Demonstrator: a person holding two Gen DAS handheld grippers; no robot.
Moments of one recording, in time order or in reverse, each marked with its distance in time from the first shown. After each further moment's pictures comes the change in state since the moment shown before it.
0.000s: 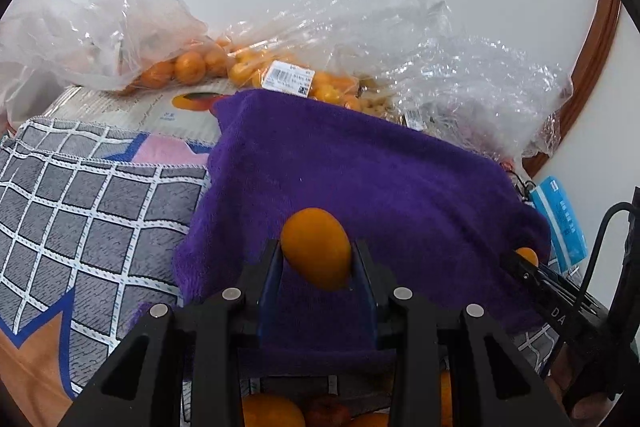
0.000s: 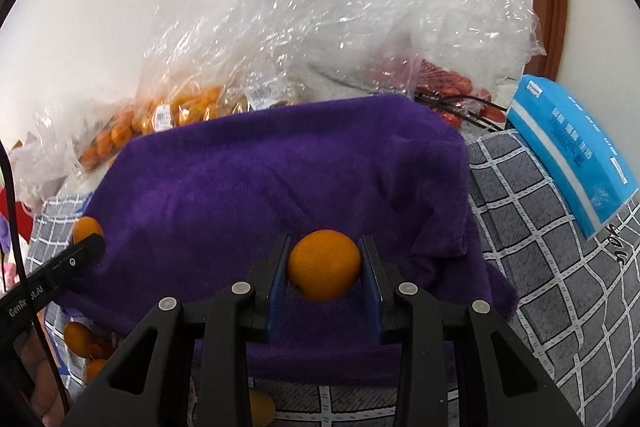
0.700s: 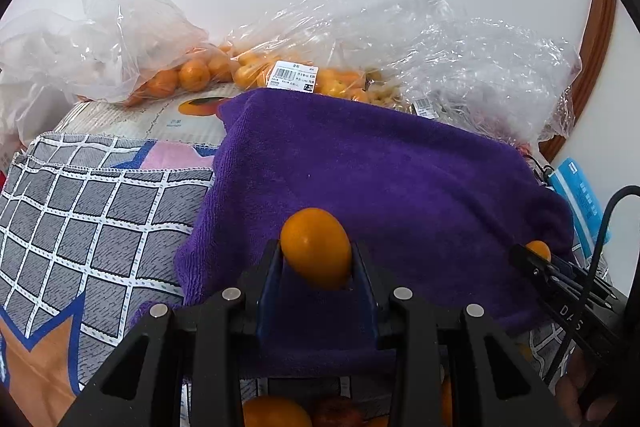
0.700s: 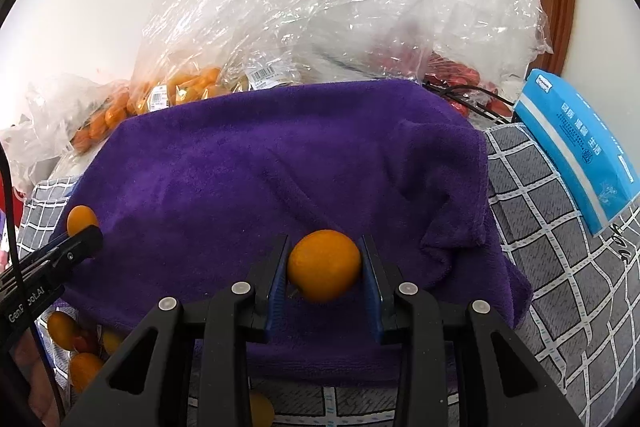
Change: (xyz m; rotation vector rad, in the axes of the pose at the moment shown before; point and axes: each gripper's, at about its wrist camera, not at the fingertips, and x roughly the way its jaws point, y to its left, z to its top) left arm 0.003 -0.008 -0.004 0.062 -0.015 0.079; right arm 0.010 0.006 -0.005 -0.024 0.026 -0.019
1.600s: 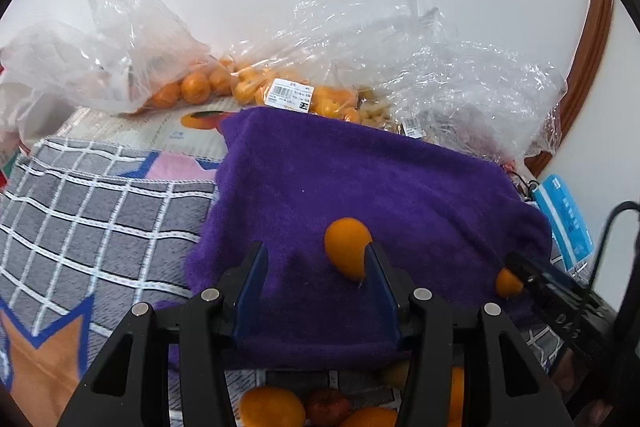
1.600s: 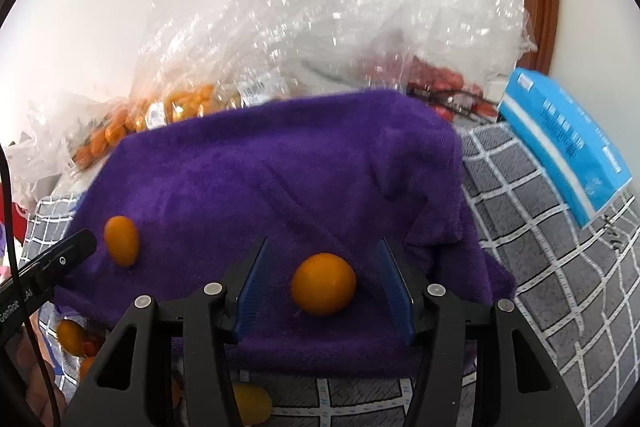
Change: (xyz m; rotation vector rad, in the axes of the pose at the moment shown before) left arm -0.022 0.002 0.007 -0.019 -0.025 -0.028; right arm -0.024 -0.007 0.001 0.043 -0.066 0.005
